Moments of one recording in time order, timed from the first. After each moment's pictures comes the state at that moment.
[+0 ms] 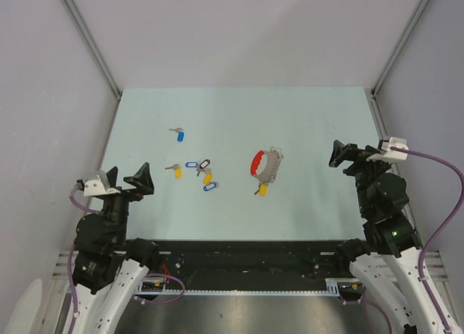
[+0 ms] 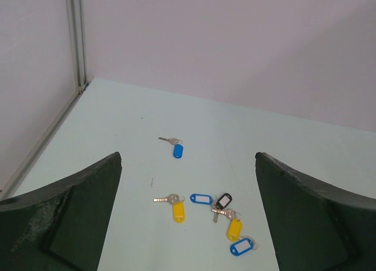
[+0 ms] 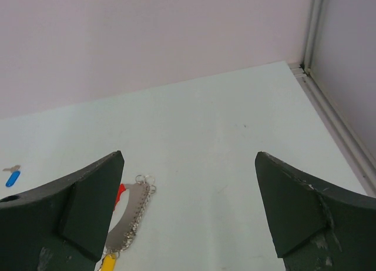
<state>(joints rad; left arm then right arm) -0.36 0.09 0.62 -0.35 -0.39 -0.16 0.36 0.49 0.74 -0.20 0.39 0.18</state>
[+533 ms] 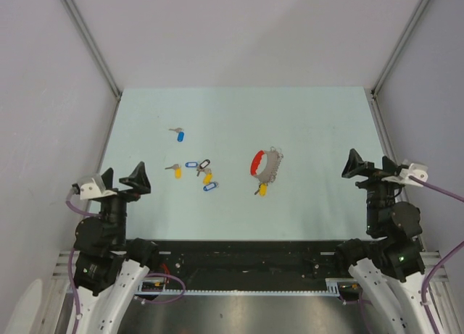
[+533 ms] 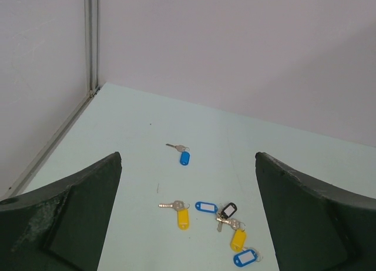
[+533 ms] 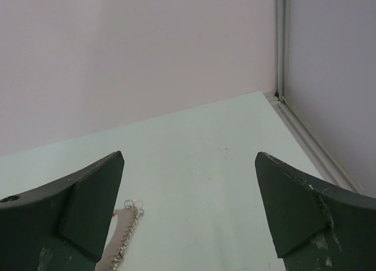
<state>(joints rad) -0.33 0.06 0.60 -0.33 -0.42 -0.17 0.36 0.22 0.63 -0.18 0.49 0.14</state>
